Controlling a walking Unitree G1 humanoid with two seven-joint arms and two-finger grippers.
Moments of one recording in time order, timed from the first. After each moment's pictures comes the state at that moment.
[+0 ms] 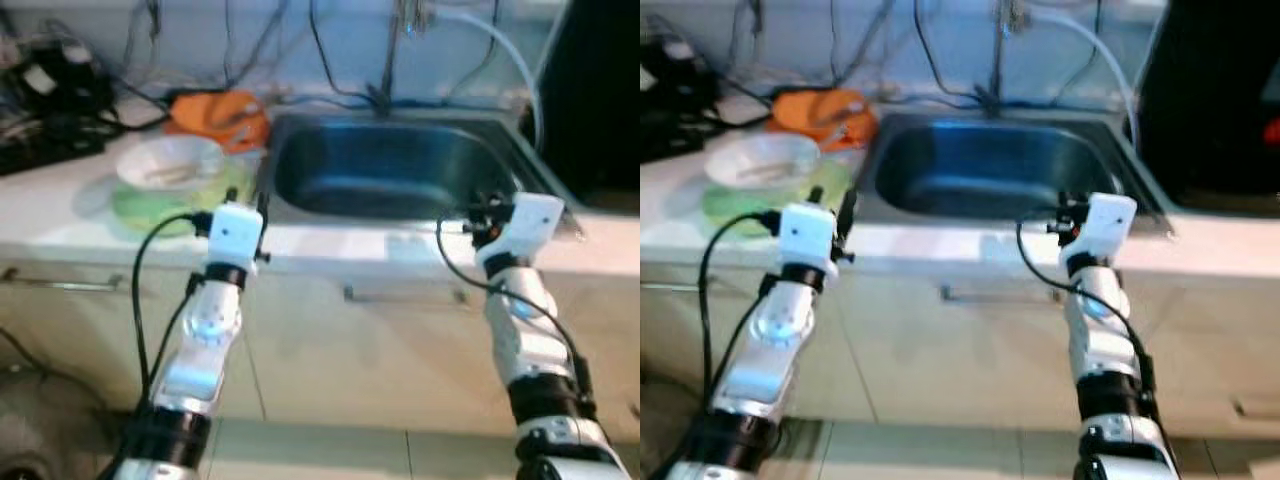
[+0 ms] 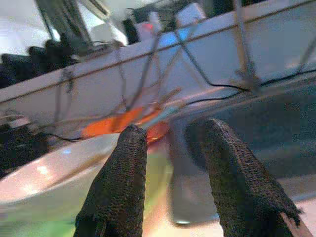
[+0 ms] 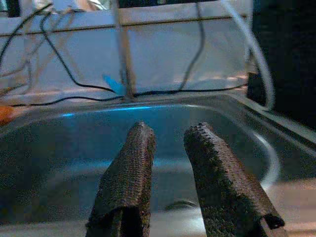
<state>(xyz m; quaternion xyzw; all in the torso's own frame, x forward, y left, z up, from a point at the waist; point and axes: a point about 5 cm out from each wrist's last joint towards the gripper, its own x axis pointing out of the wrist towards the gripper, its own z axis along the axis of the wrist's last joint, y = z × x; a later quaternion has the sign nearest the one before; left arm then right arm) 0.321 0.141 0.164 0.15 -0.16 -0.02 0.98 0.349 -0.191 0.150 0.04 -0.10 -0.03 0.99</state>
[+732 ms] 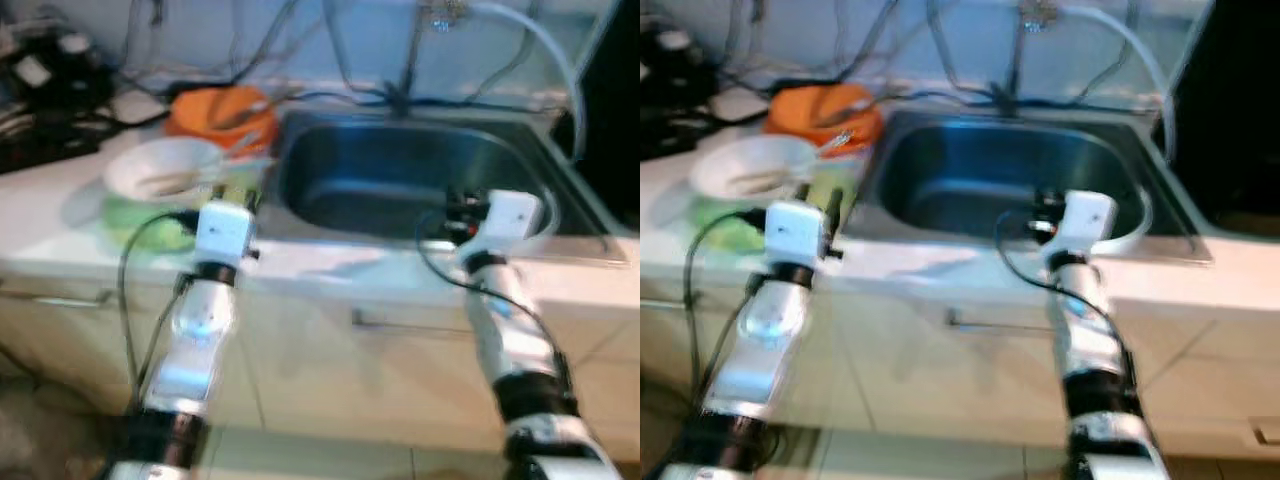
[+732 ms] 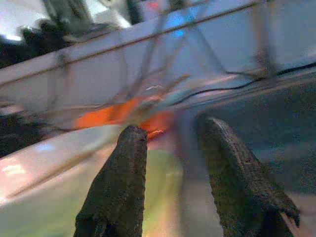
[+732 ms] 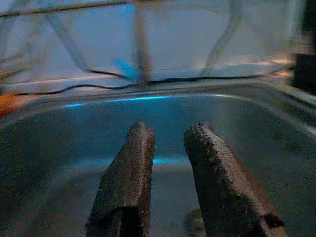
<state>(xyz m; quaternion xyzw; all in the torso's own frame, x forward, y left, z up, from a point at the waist) 0.318 0.128 0.161 0.13 -0.16 -0.04 0.98 0.349 -0.188 0.145 0.05 -0.09 -0.03 0.99</state>
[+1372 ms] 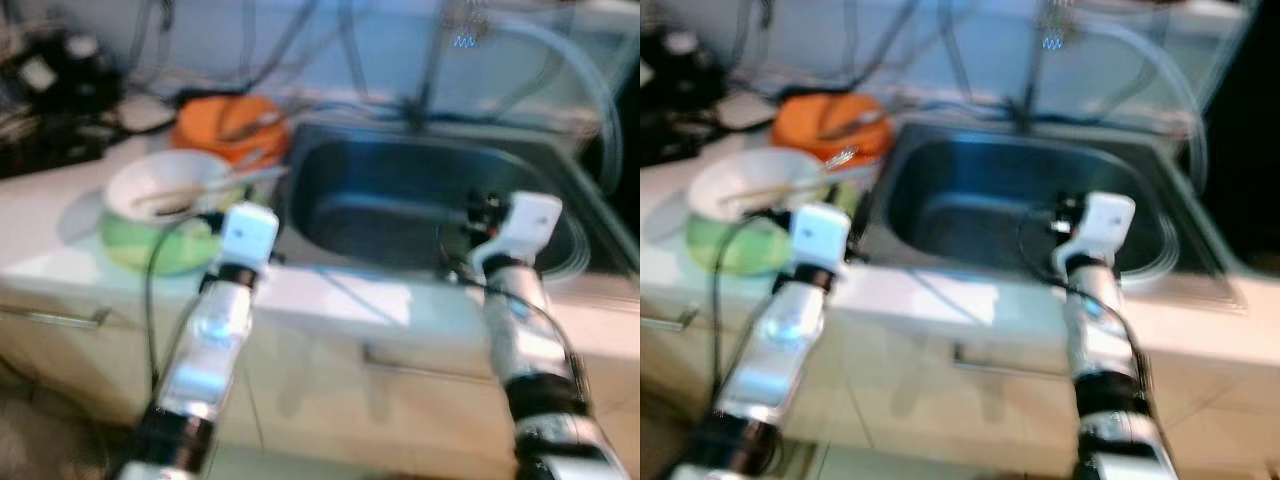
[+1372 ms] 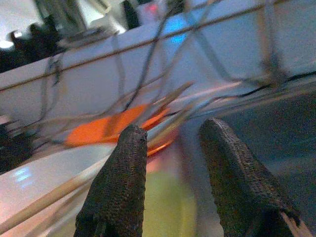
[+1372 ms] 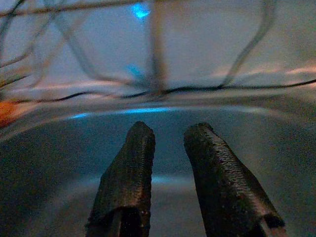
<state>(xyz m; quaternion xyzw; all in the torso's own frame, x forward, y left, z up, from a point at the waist) 0.316 0.130 0.166 0.15 -0.17 -0.05 0.97 0.352 -0.176 0.147 0.06 -0.10 -0.01 0.99</state>
